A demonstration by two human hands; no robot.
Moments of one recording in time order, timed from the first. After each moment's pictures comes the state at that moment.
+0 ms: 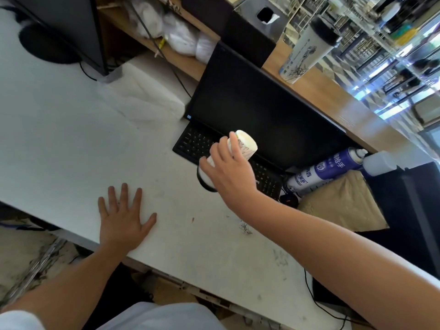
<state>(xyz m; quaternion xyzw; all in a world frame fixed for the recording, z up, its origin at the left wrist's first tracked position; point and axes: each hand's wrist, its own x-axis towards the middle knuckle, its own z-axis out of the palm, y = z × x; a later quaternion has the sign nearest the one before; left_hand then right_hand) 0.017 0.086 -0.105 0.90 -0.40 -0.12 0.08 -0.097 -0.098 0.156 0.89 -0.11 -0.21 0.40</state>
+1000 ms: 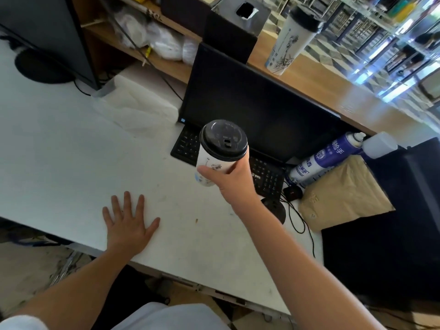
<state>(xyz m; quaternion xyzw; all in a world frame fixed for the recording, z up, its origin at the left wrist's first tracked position) 0.021 0.082 -0.101 0.90 -0.39 -0.18 0.02 -0.122 -0.096 0.134 0.70 -0.40 0.28 -0.53</state>
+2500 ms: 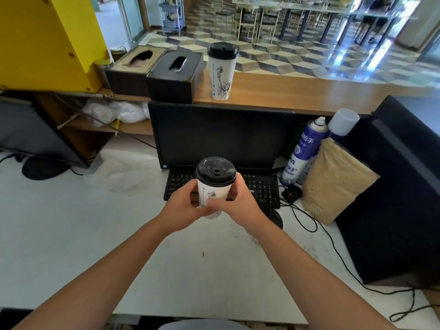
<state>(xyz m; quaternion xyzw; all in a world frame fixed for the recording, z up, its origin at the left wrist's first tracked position) -0.018 -0.063 0.117 0.66 -0.52 -0.37 0.39 -0.188 -0.130 0.123 0.64 -0.40 0.29 -0.59</state>
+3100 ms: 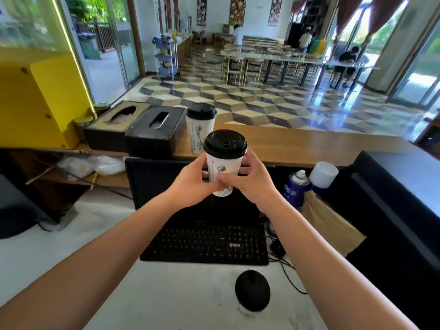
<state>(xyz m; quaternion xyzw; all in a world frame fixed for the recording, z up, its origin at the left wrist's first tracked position) -0.027 -0.216 0.249 0.59 -0.61 -0.29 0.45 -0.201 -0.279 0.253 0.70 -0.38 0.39 -0.47</state>
